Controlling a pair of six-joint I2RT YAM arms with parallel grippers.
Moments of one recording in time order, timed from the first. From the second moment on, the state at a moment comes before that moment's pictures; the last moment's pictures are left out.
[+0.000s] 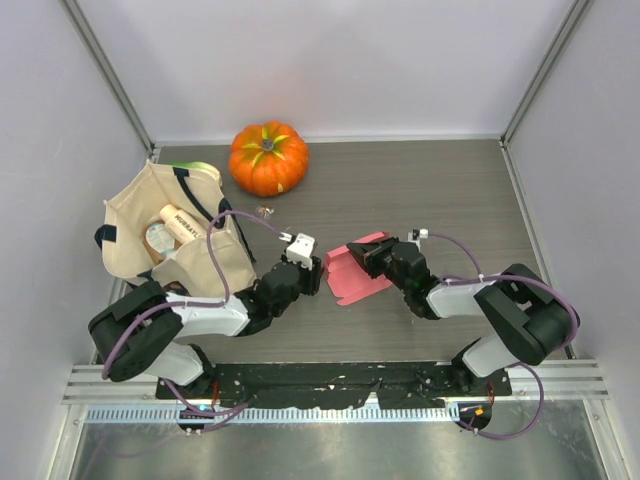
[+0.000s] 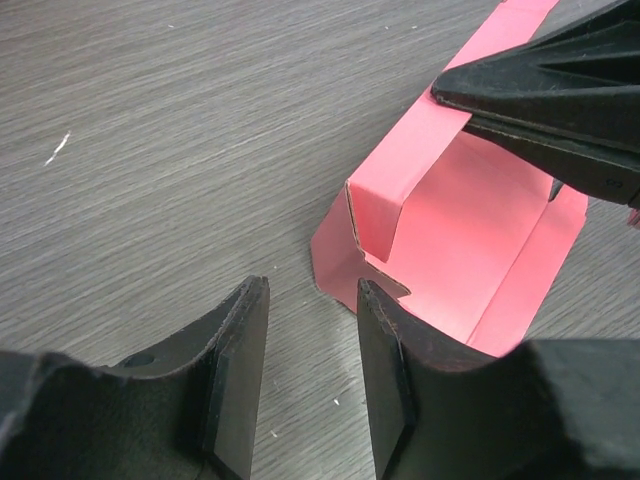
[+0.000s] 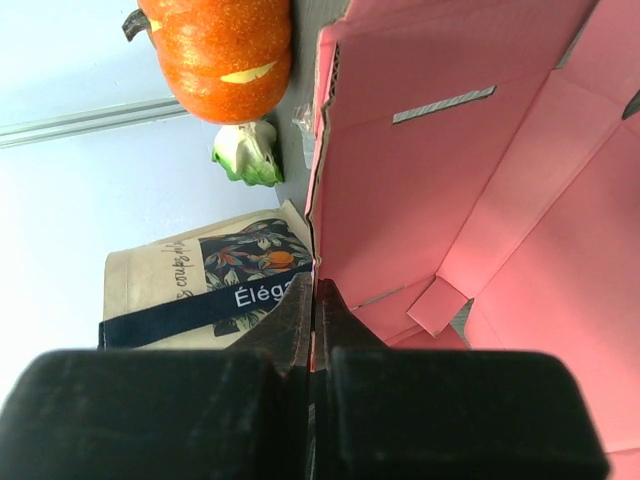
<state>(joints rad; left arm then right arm) -0.94 1.40 0.44 0.62 -0.39 -0.26 0.62 1.49 0.38 0.78 0.08 1.59</state>
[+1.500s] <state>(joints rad) -0.97 1.77 0.64 0.77 -0.64 -0.29 0.66 1.64 0.40 0.97 0.17 1.50</state>
